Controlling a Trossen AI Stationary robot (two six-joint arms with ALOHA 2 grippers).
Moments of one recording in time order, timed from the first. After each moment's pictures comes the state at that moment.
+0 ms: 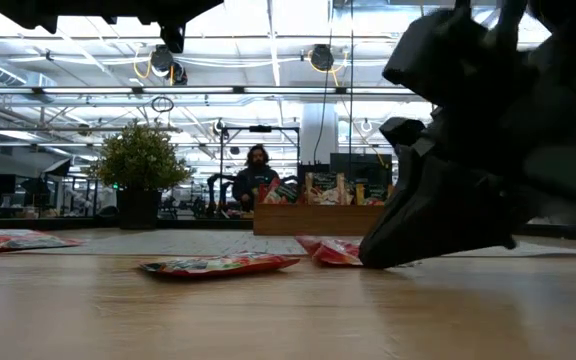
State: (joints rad) left arm -0.10 1.04 0.54 0.54 -0.07 -0.02; right arm 0.58 2.00 0.88 0.11 0.58 0.14
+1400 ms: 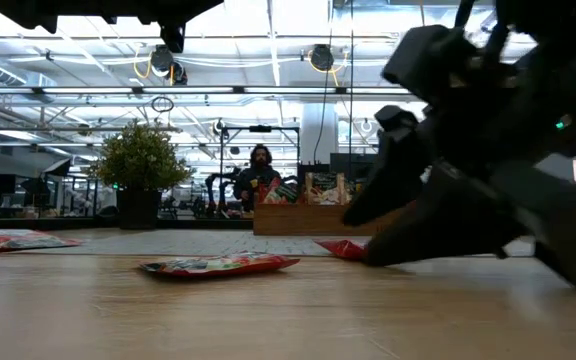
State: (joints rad) left arm -0.10 1.04 0.54 0.54 -0.07 -0.02; right arm 0.55 1.96 0.88 0.24 0.63 -0.02
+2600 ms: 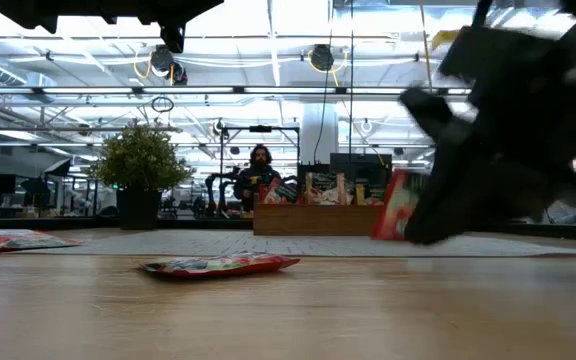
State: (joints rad) left arm -0.10 1.04 0.54 0.54 -0.07 -0.02; right arm 0.60 1.86 0.87 -0.01 0.62 -0.13
